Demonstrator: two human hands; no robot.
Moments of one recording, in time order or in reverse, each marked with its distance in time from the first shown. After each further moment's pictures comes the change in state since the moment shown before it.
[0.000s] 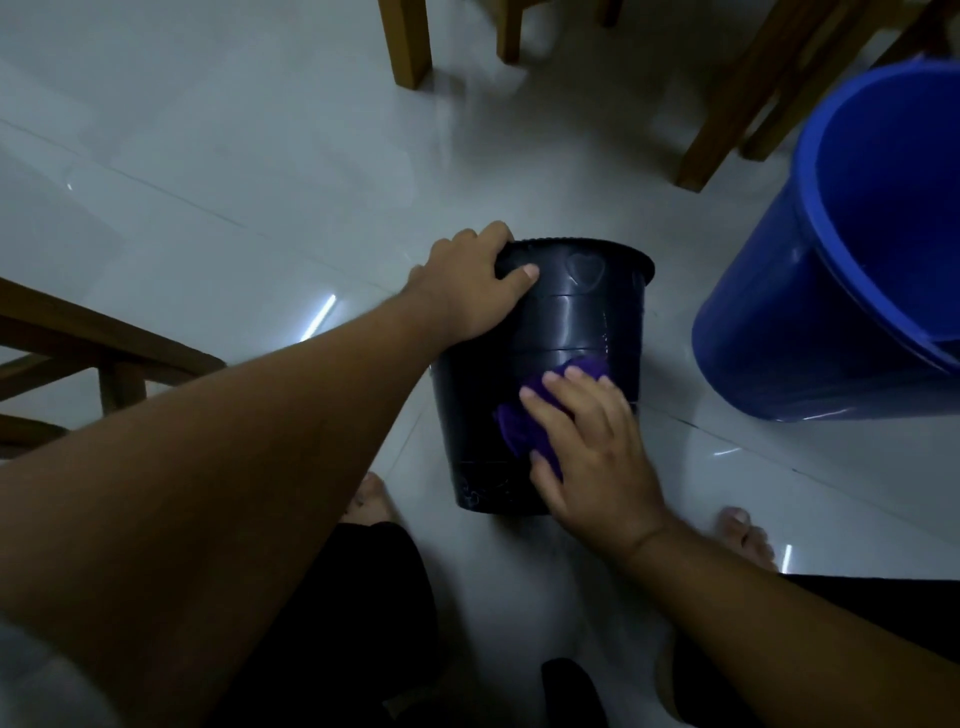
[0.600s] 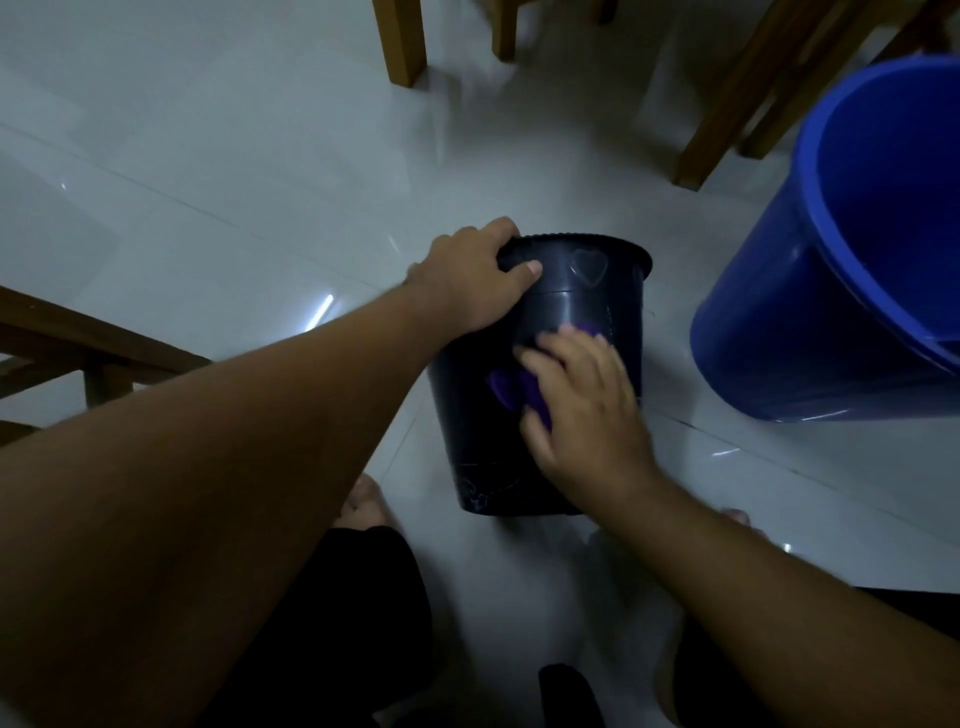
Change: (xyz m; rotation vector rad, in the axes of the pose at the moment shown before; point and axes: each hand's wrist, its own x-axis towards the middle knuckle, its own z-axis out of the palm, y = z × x) left_hand 0.009 0.004 0.003 -0.029 0.003 0.000; right_hand 0.039 0.000 -0.008 0.015 -0.044 0.098
